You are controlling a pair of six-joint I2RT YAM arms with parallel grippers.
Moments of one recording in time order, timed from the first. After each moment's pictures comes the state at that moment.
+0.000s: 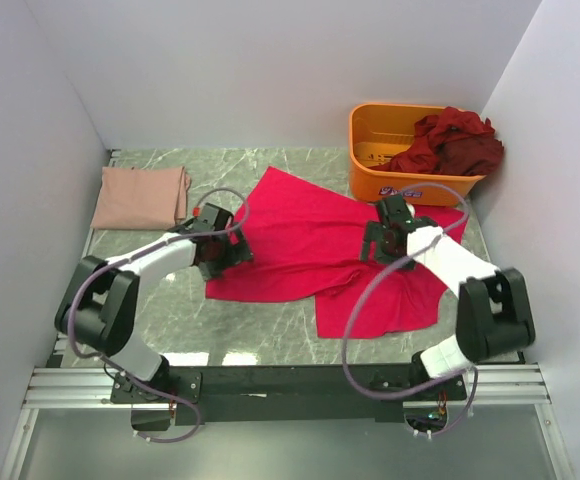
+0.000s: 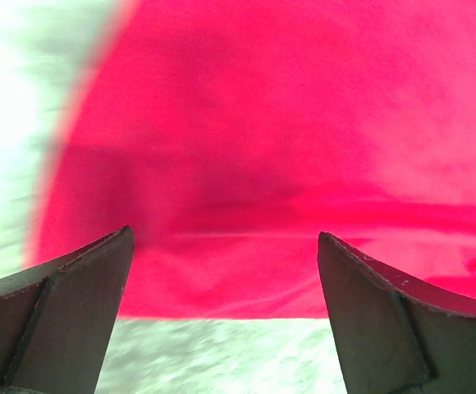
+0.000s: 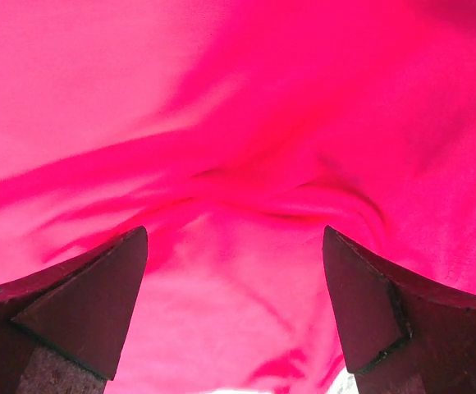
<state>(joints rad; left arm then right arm) -0.43 1.57 0.90 -0.39 0.02 -0.83 0.23 1.51 0.94 -0.63 0.18 0.48</state>
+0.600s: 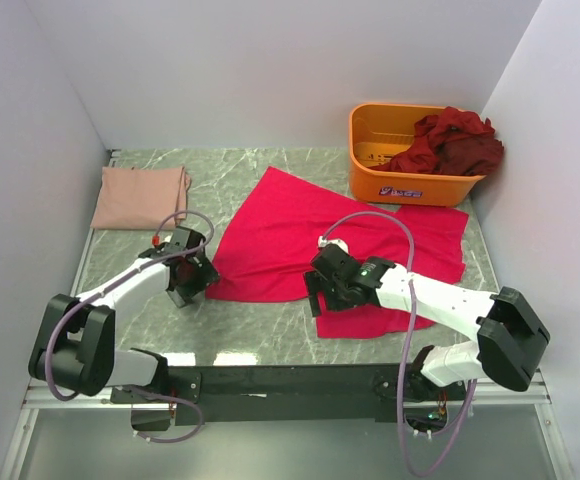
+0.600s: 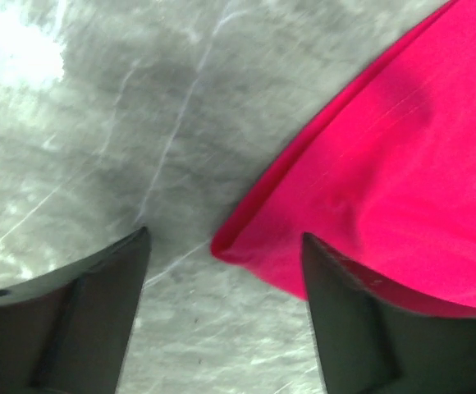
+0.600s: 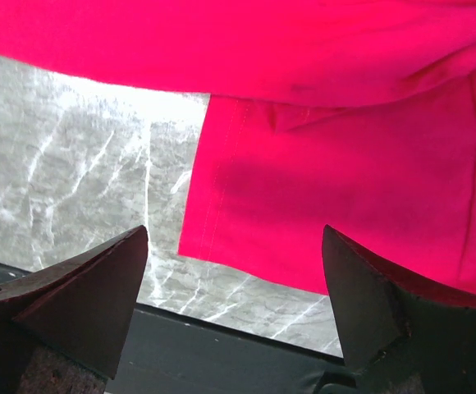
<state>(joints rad) -0.30 1.33 0.66 -0.54 -0.12 -0.94 0.87 1.33 0.84 -0.67 0.16 0.60</state>
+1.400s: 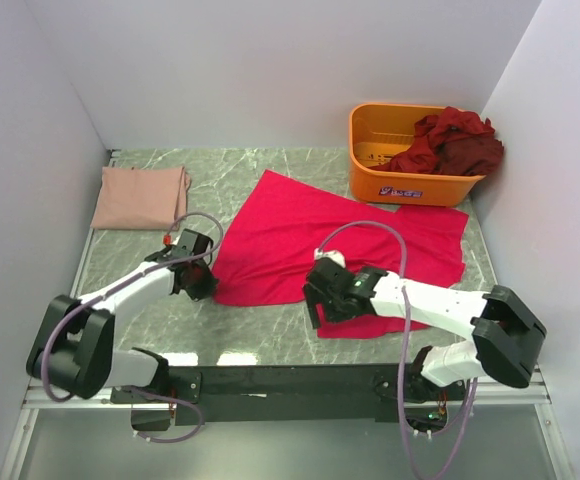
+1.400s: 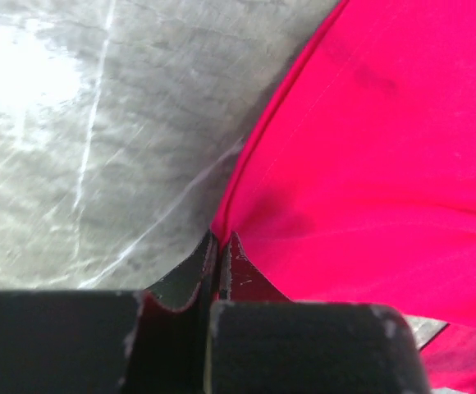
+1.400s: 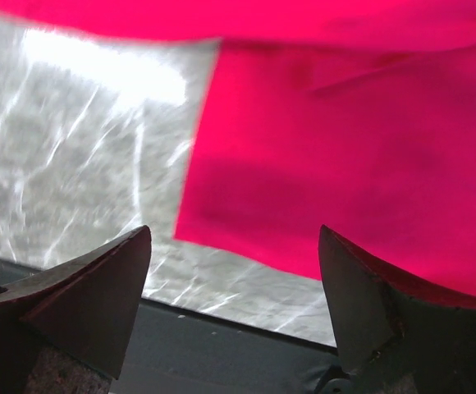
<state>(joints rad) -0.36 1.33 0.65 -0.46 -0.07 -0.93 0.94 1.34 0.79 -0.67 0.19 0.65</state>
